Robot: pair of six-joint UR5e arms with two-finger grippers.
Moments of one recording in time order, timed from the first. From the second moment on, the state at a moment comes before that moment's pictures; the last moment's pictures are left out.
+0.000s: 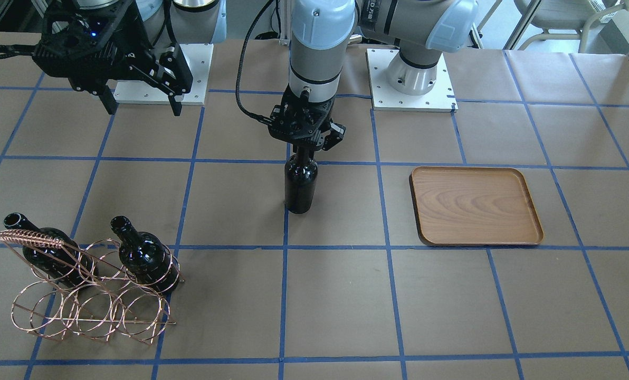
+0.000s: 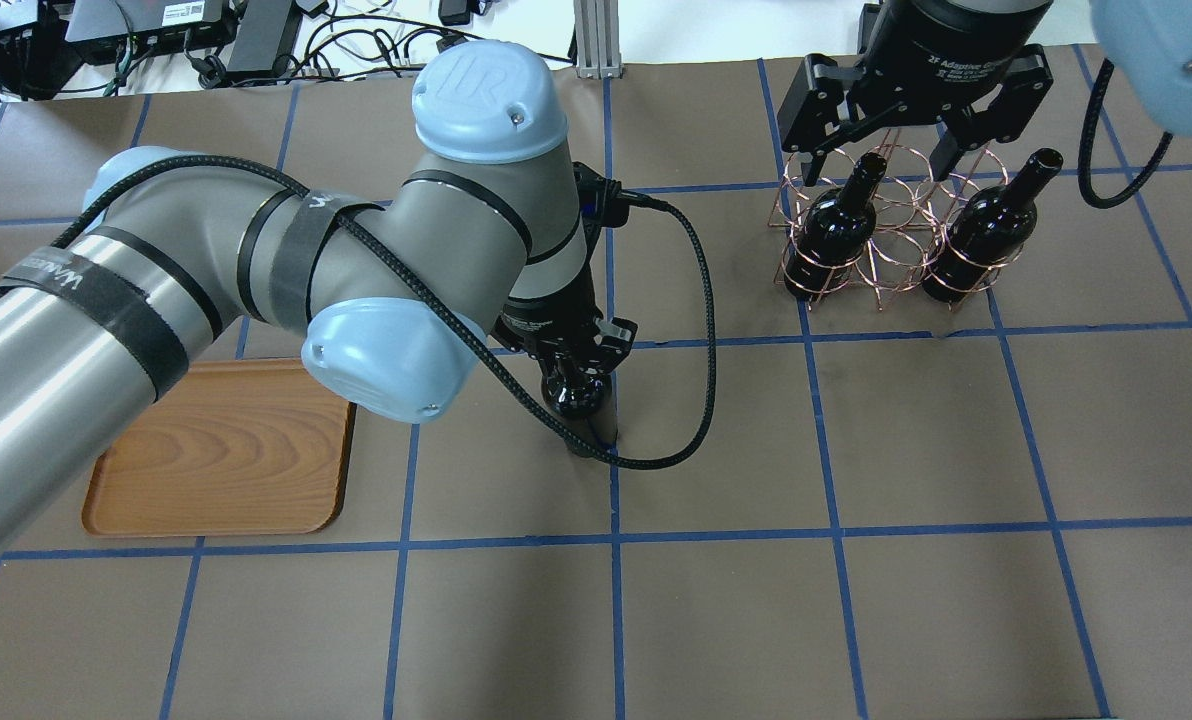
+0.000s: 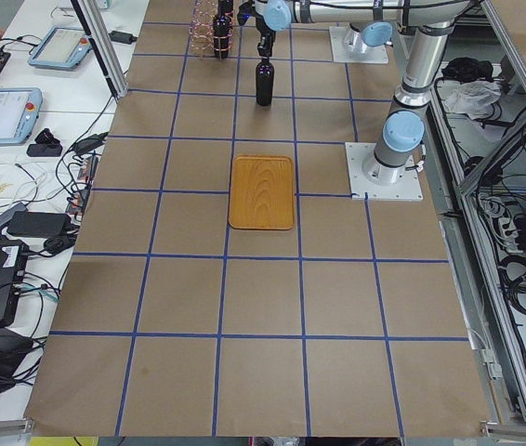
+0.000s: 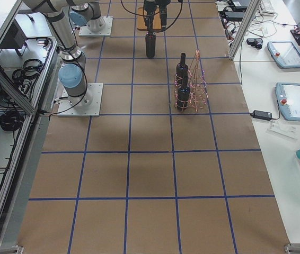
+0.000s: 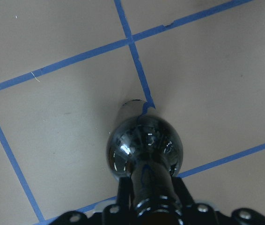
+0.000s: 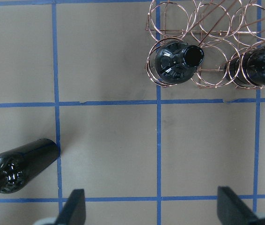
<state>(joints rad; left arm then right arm) -1.96 -1.70 -1.71 -1.32 1.52 -0.07 1.65 -1.58 1.45 -1.52 -1.57 0.09</state>
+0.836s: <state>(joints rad) -1.65 -1.65 -1.69 -1.33 1.55 0.06 1.65 -1.59 1.46 -1.53 -1.57 0.08</state>
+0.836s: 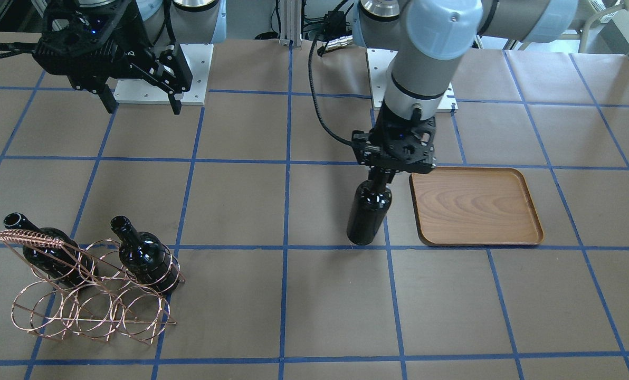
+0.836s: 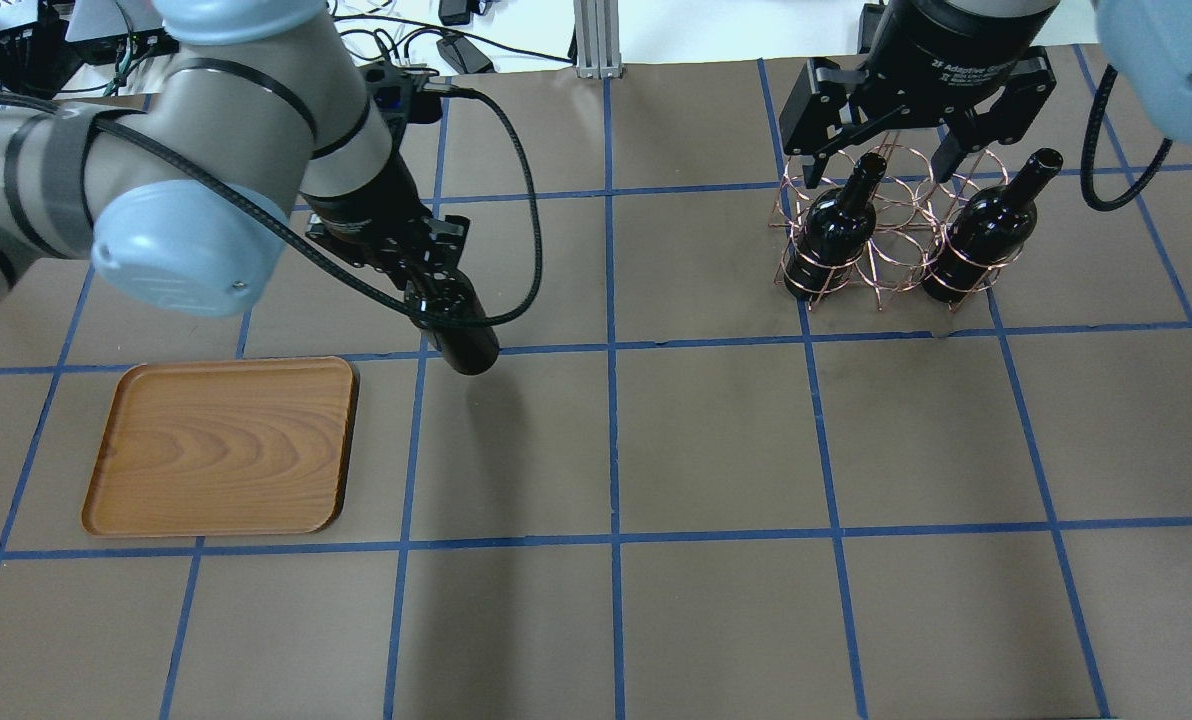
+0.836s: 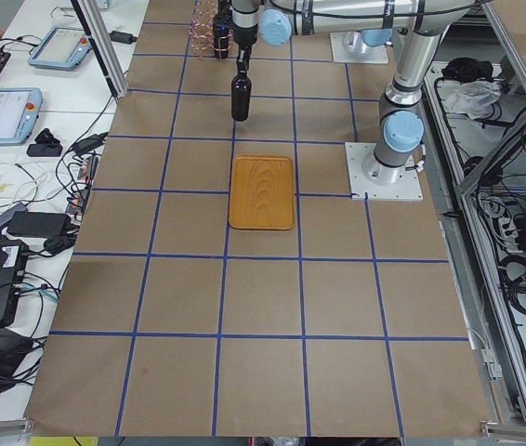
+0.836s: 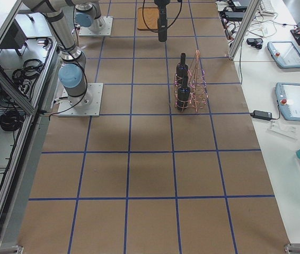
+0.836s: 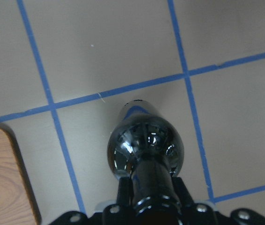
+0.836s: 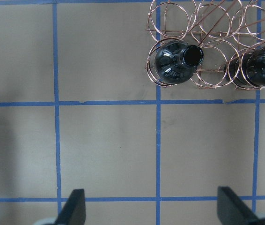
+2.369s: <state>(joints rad) -1.09 -1.55 -1.81 -1.47 1.60 0.66 1.65 -1.59 1.46 -1.53 -1.56 0.09</state>
